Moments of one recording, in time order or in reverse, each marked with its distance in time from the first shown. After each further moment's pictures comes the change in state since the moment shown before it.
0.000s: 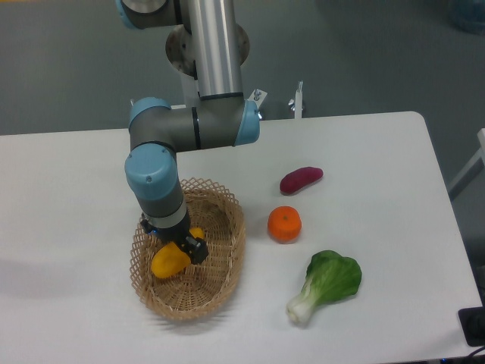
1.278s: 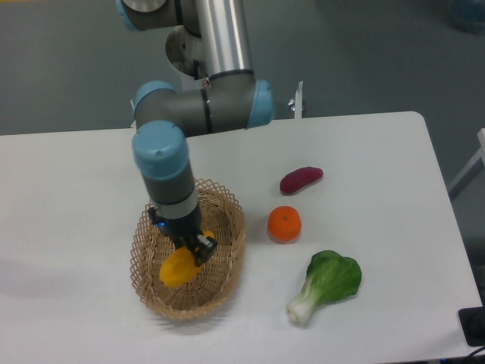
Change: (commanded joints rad) arm 0.129 0.103 0.193 -0.176 -0.092 0.124
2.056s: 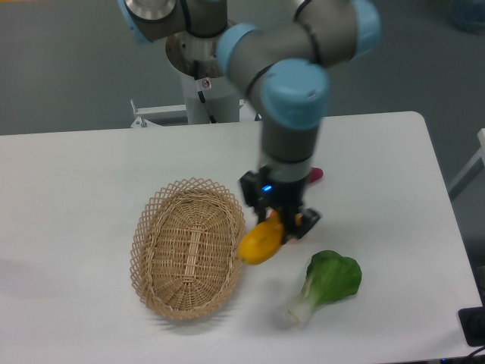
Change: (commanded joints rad) arm 0.324 0.049 0.177 -0.296 -0.115 0.443
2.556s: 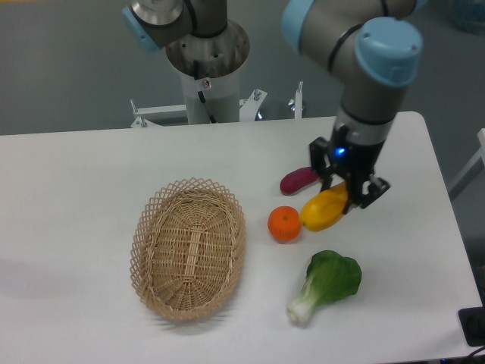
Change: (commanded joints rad) arm 0.141 0.006 -0.002 -0.040 0.002 0.256
